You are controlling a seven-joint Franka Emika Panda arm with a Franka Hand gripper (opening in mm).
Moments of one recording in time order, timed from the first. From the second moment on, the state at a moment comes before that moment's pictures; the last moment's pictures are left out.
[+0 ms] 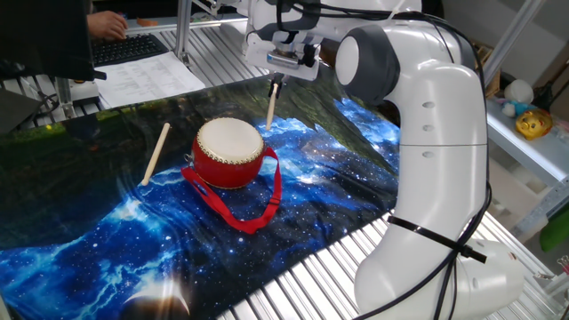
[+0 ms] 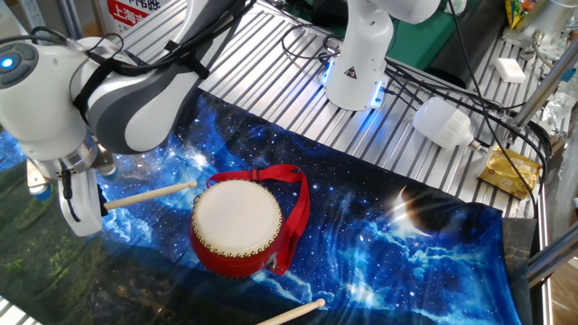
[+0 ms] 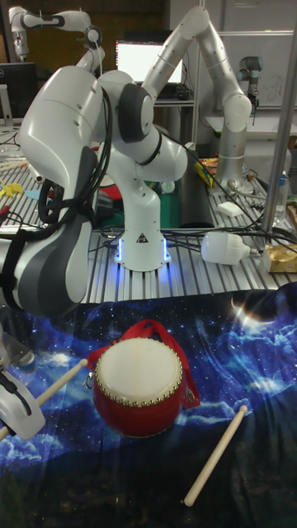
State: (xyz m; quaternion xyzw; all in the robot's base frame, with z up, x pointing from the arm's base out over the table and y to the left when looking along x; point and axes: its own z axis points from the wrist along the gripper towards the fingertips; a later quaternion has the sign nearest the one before) arm 0.686 -0.214 0.157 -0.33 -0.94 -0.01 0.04
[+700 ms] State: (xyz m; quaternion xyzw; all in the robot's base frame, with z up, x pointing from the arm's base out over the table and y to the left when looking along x) arm 0.677 -0.218 0.205 -0.35 -0.94 0.01 0.06
